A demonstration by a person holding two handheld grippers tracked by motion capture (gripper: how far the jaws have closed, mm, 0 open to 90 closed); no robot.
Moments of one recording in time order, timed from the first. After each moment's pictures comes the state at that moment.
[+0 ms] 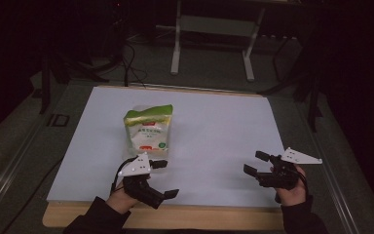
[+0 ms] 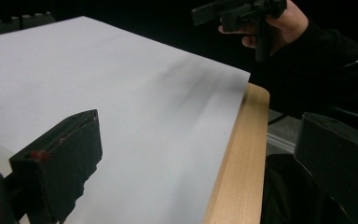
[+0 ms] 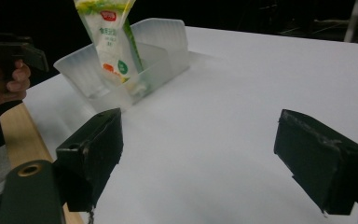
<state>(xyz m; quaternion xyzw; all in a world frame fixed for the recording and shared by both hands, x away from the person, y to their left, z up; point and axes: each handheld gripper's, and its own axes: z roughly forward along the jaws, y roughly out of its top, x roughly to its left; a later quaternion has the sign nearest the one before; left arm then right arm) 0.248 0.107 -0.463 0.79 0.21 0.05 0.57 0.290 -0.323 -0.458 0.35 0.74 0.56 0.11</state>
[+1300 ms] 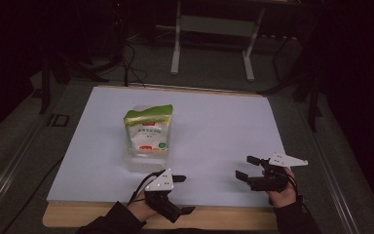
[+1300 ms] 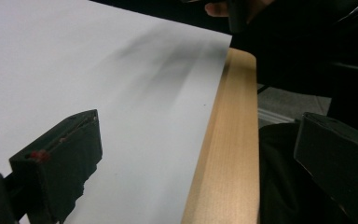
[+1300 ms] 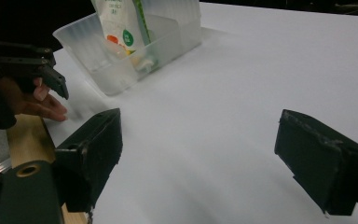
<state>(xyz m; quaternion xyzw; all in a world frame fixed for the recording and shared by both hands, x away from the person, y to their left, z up) 0.243 0.059 -0.511 0.82 0.16 0.02 0.55 0.293 -0.307 -0.482 0.34 0.77 0.54 0.09</state>
